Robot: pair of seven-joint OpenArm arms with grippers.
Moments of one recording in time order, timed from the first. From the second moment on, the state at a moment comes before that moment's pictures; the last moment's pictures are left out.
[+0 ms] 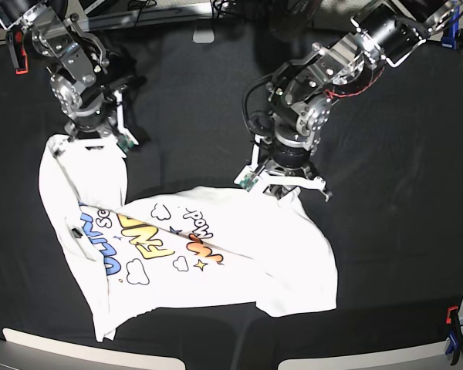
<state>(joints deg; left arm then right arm) -8.6 -11.7 48.6 84.7 22.5 16.2 40.5 -12.0 38.2 -24.8 93.9 -15.4 3.1 -44.2</state>
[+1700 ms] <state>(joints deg) 22.8 -34.1 48.6 103.3 55.2 16.5 67.6 -53.7 67.1 -24.6 127.7 -34.8 2.8 -58.2</state>
